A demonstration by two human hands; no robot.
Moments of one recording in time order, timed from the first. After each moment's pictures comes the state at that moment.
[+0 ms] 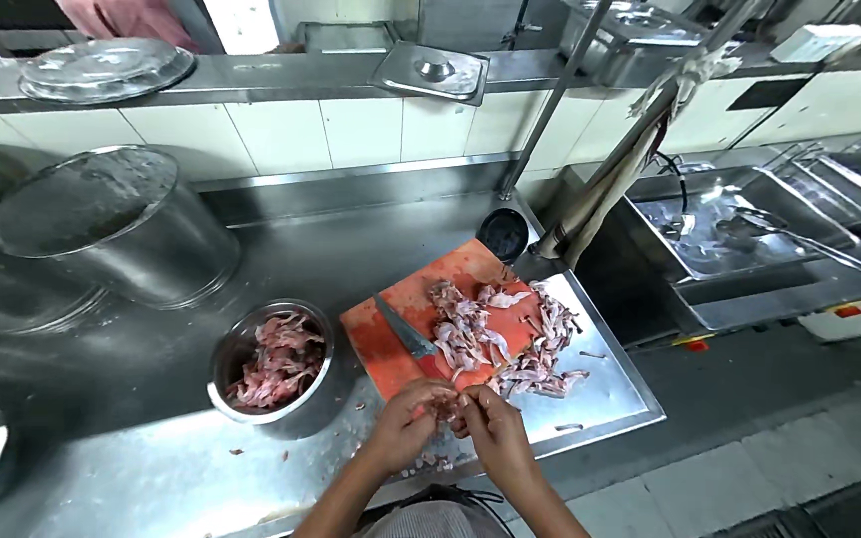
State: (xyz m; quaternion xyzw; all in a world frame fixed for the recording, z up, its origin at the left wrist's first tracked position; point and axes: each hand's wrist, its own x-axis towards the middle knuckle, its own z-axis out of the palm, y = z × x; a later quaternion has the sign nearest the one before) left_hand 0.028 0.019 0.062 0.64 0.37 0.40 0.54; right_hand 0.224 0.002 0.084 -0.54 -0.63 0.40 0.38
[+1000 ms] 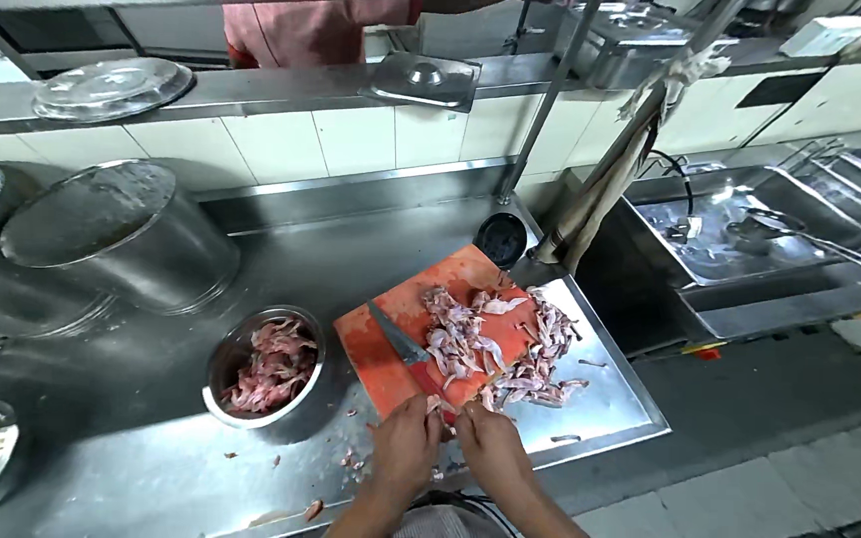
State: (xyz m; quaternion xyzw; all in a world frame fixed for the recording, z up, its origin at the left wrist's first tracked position) left_hand 0.081 0.005 0.084 0.64 0.69 0.10 0.33; right_hand 0.241 0.008 0.108 -0.64 -0.69 0.31 0.13
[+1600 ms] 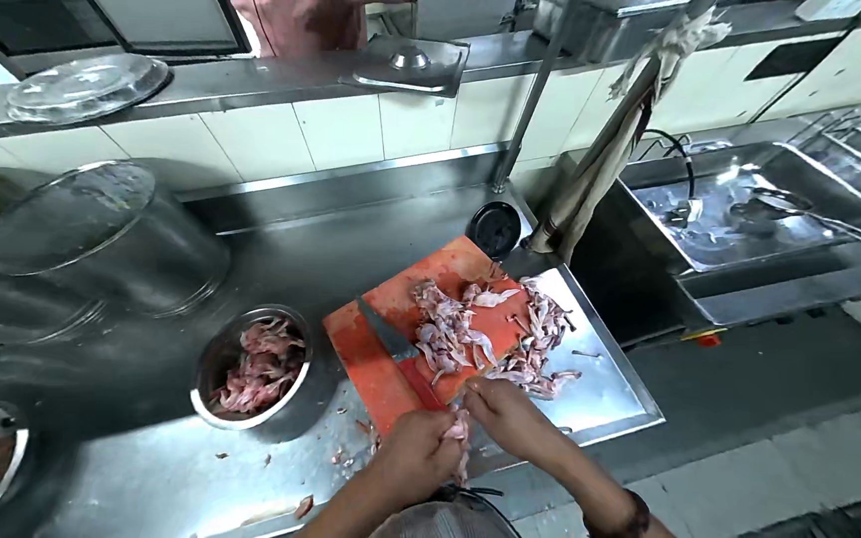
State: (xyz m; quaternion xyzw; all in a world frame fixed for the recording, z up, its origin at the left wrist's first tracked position) left_hand 0.091 0.012 0.104 0.75 0.43 0.21 0.46; right_hand 0.302 0.059 0.122 -0.49 -0.73 0.46 0.11
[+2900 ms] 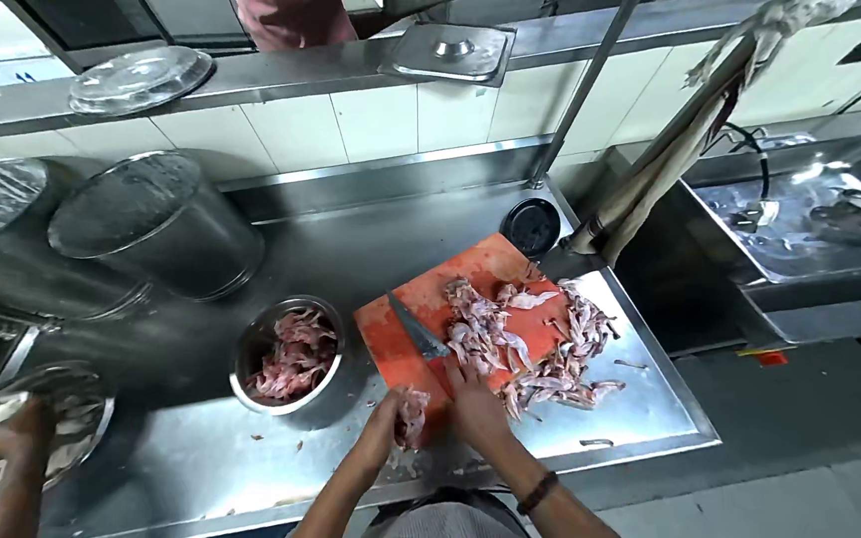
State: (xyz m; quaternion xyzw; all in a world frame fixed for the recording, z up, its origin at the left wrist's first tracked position) left_hand 0.015 0.004 0.053 0.36 0.56 0.34 0.66; right_hand 0.205 0.065 0.018 -0.61 -0.74 0.27 -0.05
